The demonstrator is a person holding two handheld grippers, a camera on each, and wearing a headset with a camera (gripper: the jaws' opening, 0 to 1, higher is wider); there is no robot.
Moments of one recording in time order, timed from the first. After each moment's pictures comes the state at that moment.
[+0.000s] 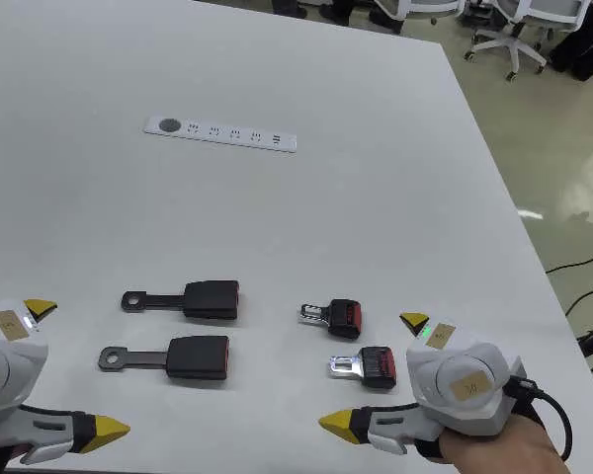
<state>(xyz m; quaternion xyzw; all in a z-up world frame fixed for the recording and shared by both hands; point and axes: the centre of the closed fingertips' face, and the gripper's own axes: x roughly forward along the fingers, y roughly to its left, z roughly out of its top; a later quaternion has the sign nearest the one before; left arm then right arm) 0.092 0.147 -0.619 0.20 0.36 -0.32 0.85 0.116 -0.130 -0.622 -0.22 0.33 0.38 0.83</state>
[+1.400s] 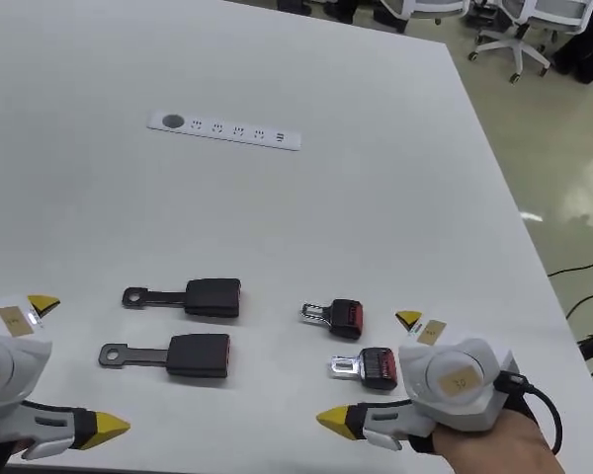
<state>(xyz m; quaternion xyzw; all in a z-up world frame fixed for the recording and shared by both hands) 0.094 0.147 -0.623 0.20 0.36 -0.33 0.85 0.121 -0.128 -0.622 -0.23 0.34 0.38 0.83</state>
